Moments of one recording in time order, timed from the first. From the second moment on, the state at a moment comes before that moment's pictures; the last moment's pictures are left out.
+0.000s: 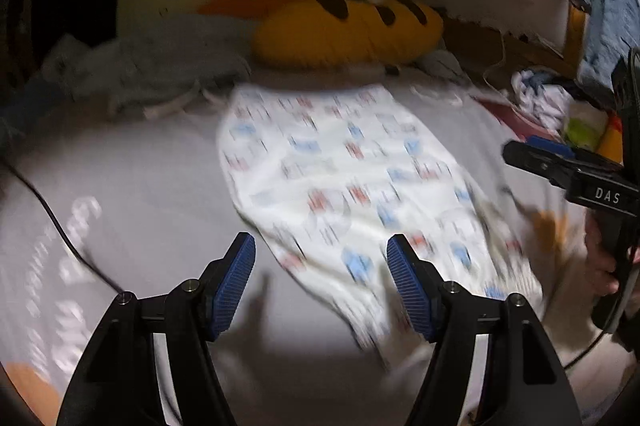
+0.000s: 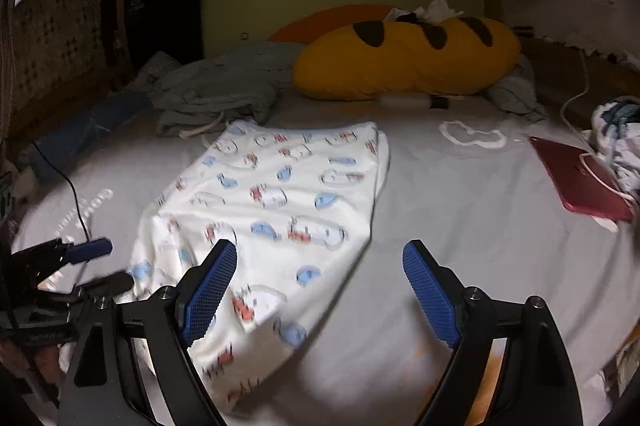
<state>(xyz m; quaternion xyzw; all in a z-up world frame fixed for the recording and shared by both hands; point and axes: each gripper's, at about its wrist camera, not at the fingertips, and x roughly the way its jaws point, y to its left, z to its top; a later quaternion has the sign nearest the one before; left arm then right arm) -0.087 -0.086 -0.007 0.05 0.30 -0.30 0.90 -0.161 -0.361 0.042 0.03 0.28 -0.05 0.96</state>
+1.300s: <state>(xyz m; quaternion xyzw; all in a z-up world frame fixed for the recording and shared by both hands) 0.170 -0.129 0.012 -0.03 0.22 -0.23 0.95 0.097 -0.460 -0.001 0.01 0.36 0.00 0.93</state>
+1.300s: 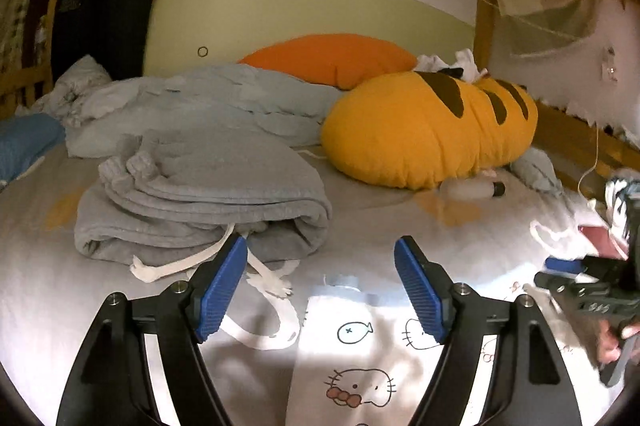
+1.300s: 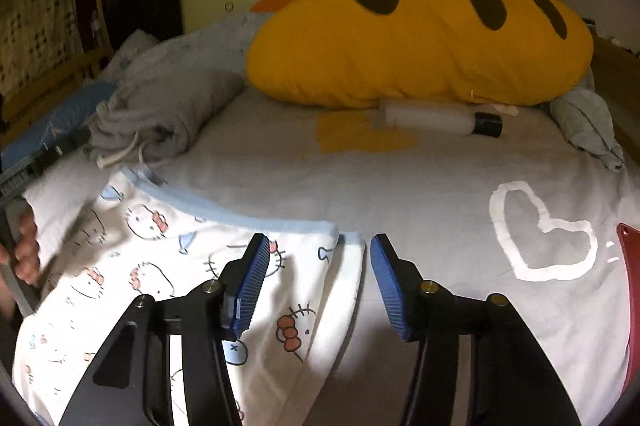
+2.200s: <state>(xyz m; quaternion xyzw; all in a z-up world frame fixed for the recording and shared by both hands) 0.212 -0.117 -0.027 -0.09 0.36 -0.28 0.88 0.096 -0.497 -0.008 0.09 0.39 -0.01 0.92</state>
